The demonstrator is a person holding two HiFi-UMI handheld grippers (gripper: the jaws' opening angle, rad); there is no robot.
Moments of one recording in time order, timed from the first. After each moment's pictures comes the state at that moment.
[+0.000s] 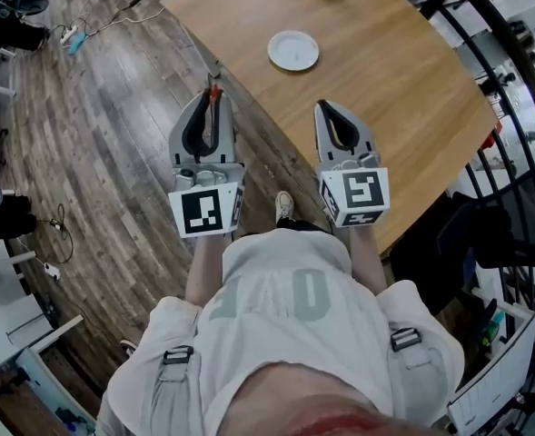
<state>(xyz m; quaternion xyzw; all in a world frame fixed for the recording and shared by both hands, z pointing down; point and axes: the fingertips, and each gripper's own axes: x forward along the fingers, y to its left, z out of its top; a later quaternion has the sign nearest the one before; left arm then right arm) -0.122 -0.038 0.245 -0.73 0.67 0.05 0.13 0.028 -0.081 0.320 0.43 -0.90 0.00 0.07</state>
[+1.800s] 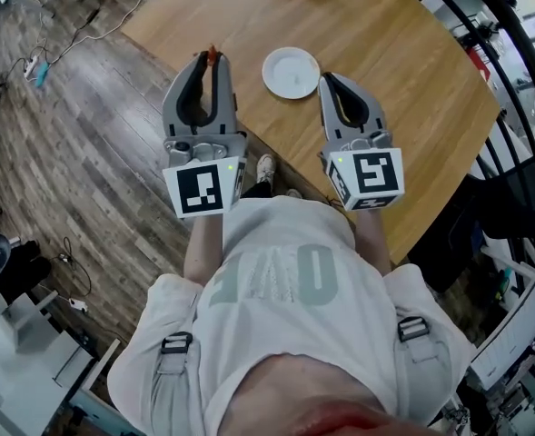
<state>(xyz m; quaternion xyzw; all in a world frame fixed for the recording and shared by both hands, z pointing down) -0.171 -0.241 0.232 -0.78 0.60 0.08 0.12 -0.023 -0.247 0.310 0.49 -0.87 0.02 0.08</state>
